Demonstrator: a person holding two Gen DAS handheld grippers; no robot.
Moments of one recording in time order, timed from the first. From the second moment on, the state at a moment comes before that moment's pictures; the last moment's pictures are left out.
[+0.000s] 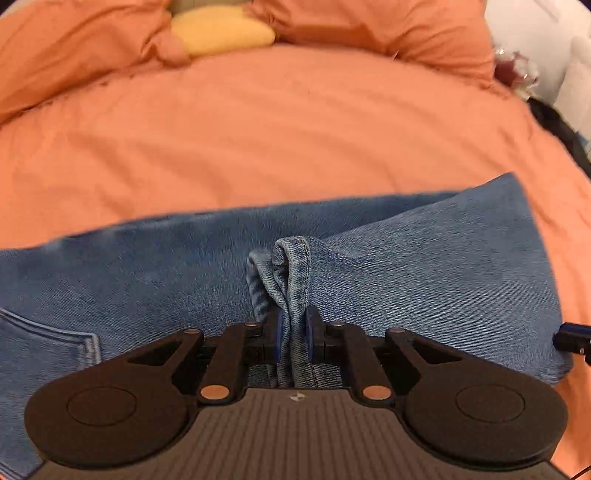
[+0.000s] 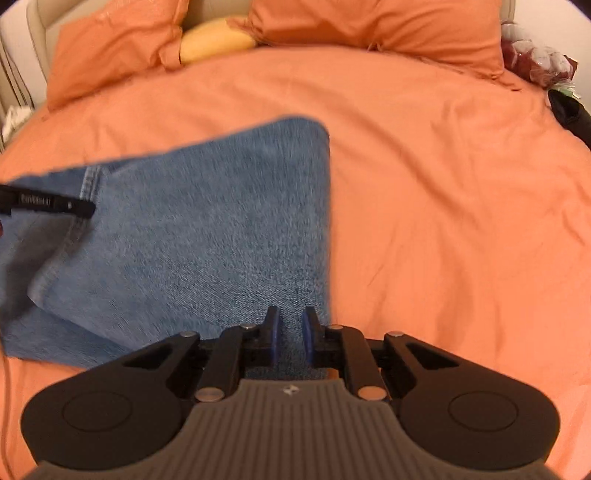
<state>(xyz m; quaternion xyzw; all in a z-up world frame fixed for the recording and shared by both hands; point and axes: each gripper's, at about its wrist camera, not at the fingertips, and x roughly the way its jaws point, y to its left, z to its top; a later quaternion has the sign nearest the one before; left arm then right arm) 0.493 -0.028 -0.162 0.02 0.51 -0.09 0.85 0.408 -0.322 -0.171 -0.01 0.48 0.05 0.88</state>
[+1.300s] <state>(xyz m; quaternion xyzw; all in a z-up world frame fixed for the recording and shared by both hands) 0.478 -0.022 -0.152 0.10 0.50 -0.15 0.85 0.514 -0.306 -0.130 -0.01 0.48 0.00 0.88</state>
